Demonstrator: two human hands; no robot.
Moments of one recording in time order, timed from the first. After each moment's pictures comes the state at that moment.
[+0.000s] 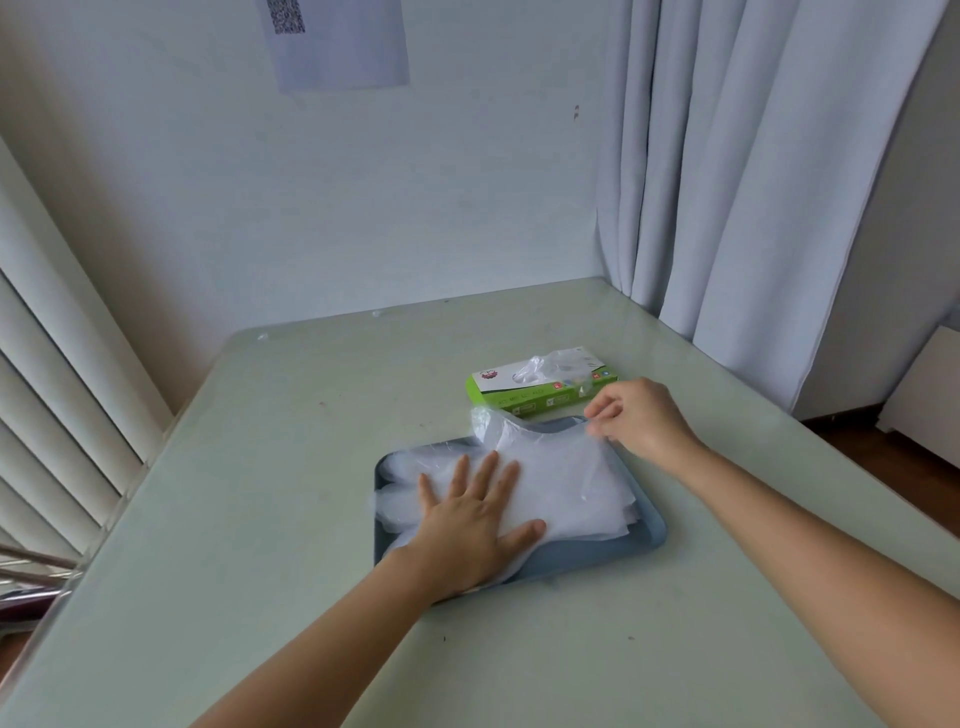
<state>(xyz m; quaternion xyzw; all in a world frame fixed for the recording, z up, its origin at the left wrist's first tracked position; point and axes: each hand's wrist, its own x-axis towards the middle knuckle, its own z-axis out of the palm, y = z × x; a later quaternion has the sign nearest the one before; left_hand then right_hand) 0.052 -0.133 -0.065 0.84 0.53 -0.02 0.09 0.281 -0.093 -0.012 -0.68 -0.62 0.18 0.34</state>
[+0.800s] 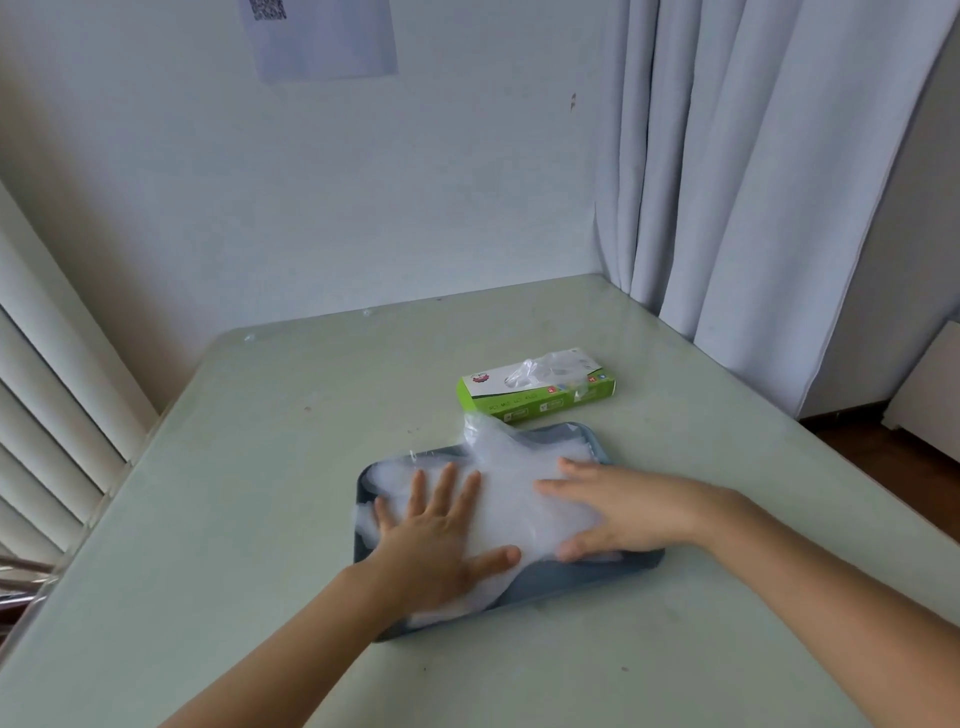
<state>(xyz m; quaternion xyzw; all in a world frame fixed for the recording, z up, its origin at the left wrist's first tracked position) 0.040 -0.135 -0.048 0.80 0.58 -0.09 0.14 0.266 -0.138 -0.010 -0.56 -0.80 0.21 -0.07</state>
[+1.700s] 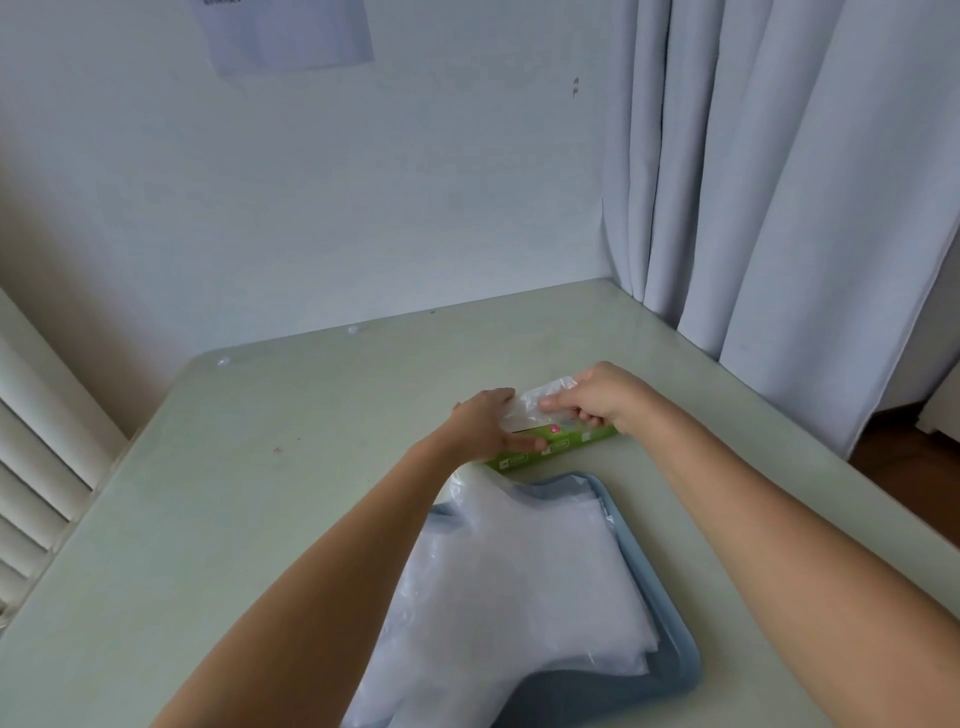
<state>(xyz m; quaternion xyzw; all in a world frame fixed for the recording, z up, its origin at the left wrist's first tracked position) 0.117 0.043 -0.012 0.79 0.55 0.08 0.25 0.285 0.037 -0.002 -0.68 -0.53 0.40 0.30</state>
